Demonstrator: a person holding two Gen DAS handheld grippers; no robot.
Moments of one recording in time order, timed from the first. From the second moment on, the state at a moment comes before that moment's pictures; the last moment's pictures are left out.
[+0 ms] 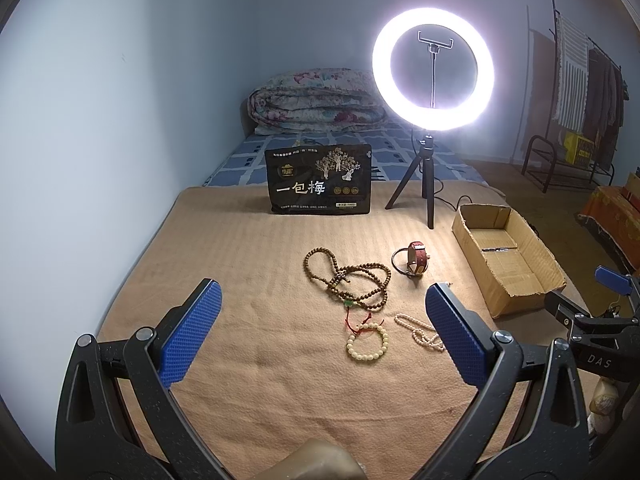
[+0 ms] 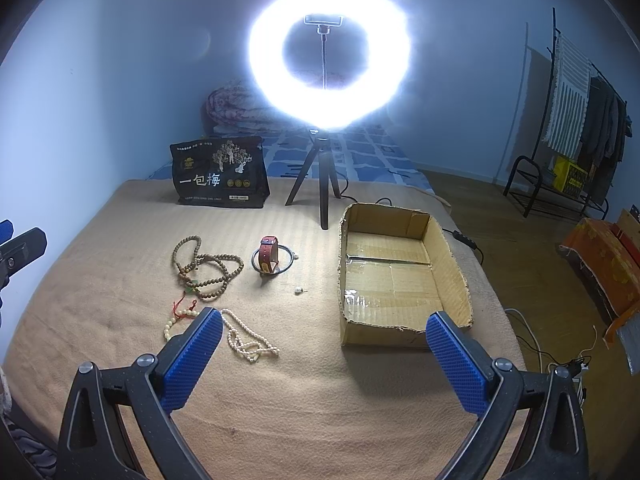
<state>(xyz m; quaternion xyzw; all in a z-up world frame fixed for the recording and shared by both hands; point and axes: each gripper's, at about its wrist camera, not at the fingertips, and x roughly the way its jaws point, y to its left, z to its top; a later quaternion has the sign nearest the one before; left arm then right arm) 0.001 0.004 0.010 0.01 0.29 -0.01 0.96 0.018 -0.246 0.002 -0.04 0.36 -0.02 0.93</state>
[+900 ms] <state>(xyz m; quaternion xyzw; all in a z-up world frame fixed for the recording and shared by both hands) 0.049 0.024 -0.027 0.01 0.35 0.02 0.94 0.048 -0.244 -0.019 -0.06 0.40 0.01 0.91</state>
